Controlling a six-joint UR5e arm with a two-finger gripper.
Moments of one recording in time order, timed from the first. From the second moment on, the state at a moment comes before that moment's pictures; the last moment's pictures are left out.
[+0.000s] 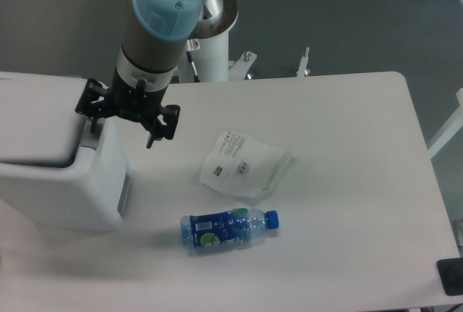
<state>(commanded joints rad) 2.24 -1.75 -1.42 -1.51 1.17 0.35</state>
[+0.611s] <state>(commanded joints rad) 2.31 -1.74 -1.38 -1.51 1.18 0.37</state>
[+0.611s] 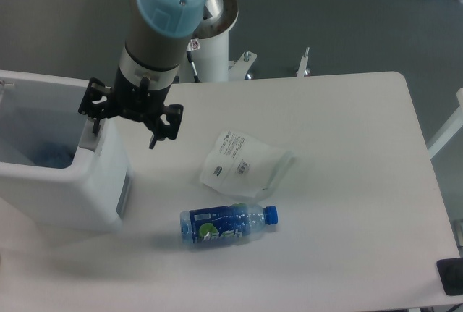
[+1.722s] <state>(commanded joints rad) 2.63 -1.94 -1.42 -1.25 1.52 0.94</state>
